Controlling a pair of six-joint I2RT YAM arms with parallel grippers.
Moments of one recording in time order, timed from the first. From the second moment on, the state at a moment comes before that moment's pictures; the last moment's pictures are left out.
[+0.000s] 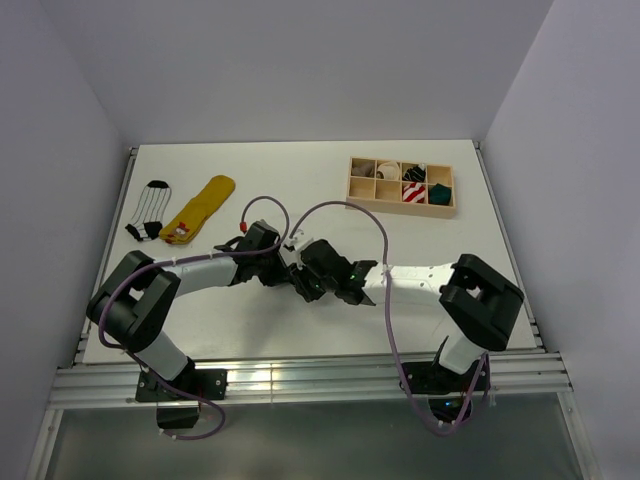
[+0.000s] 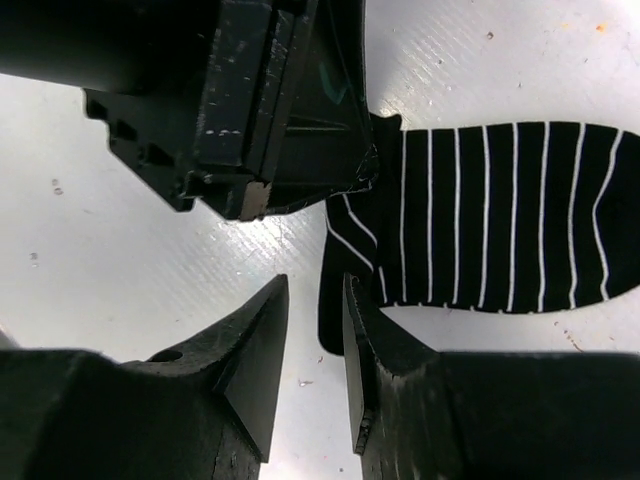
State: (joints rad) left arm -0.62 1.61 0.76 -0.10 0.06 -1.04; right arm 0.98 1.59 0.84 0.01 0.04 0.24
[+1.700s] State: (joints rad) left arm -0.54 1.27 0.67 -0.25 0.00 -1.02; right arm 0.76 1.85 1.04 -0.14 -0.46 0.34
